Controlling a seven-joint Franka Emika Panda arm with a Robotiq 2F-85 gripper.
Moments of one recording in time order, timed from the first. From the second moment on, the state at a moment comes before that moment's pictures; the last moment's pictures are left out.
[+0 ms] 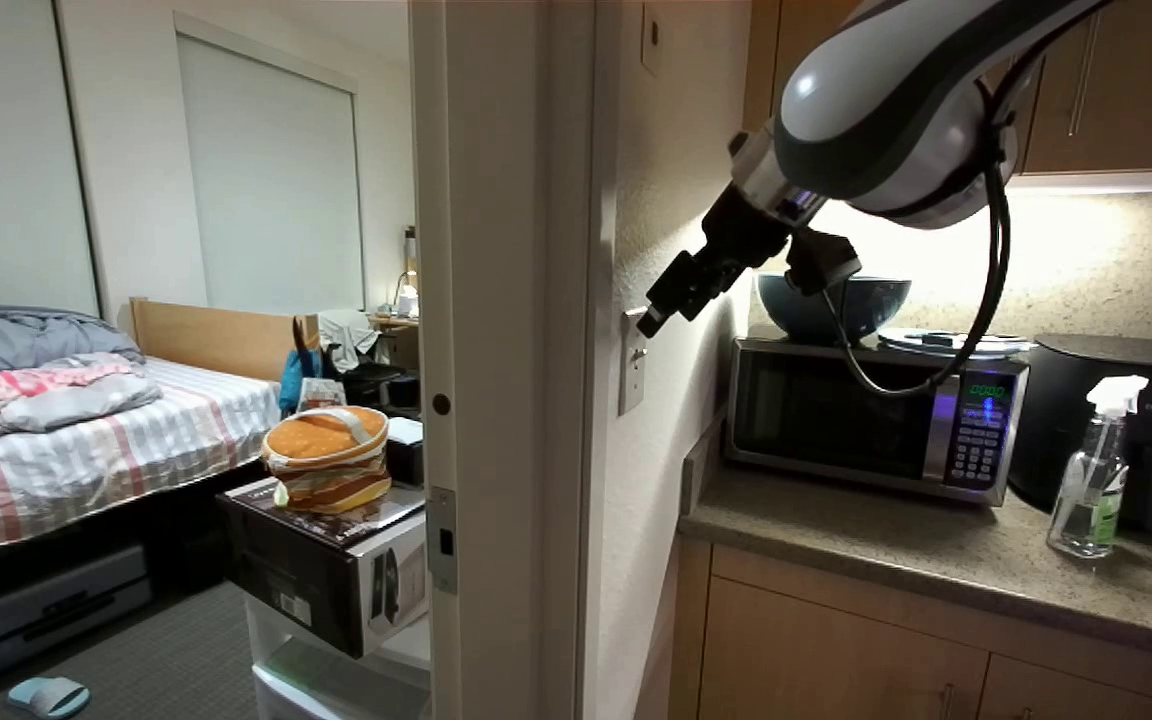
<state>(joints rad) 0.09 -0.07 -0.11 -2.20 0.20 2.84 -0.43</state>
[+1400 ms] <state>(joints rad) 0.10 -0.03 -0.13 -2.17 0.19 2.81 -0.39</state>
